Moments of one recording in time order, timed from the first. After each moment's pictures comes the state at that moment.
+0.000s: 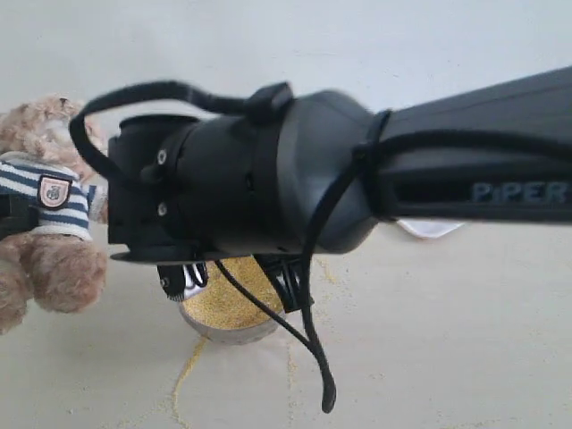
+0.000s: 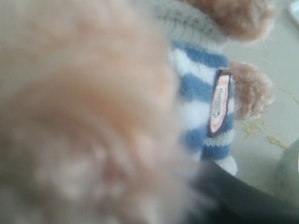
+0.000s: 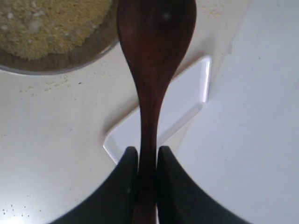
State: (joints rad) left arm 0.18 1.44 -0.61 -1.44 0.39 1.42; right arm 1.14 1.95 -1.46 -0.90 1.21 -0.27
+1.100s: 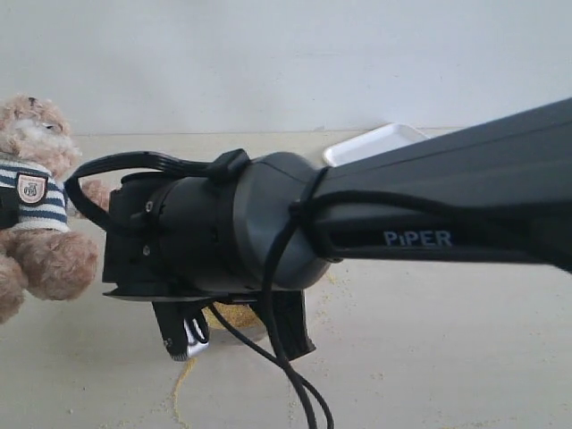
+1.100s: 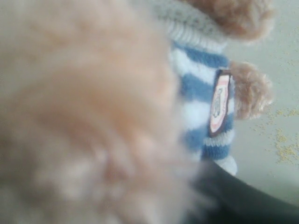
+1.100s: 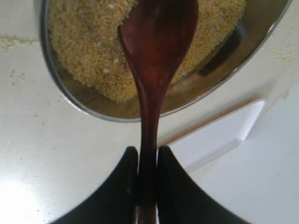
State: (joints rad) left arm 0.18 1.44 -0.61 -1.48 0.28 1.39; right arm 1.15 2.04 -1.46 -0.77 1.19 -0.42
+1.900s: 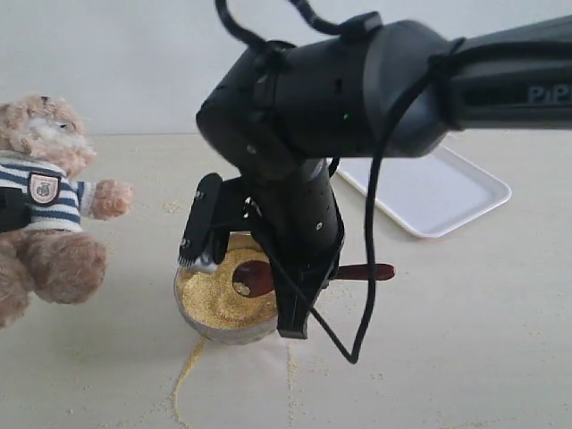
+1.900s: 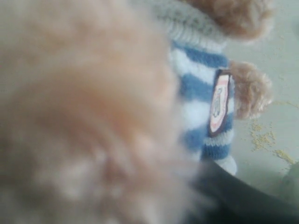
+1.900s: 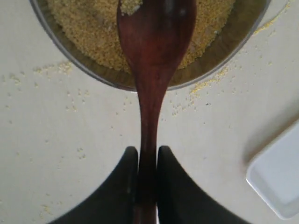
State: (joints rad) left arm 0.18 1.44 -0.61 -1.47 0.36 1.39; right arm 0.95 1.91 -1.46 -0.32 1.14 -0.37
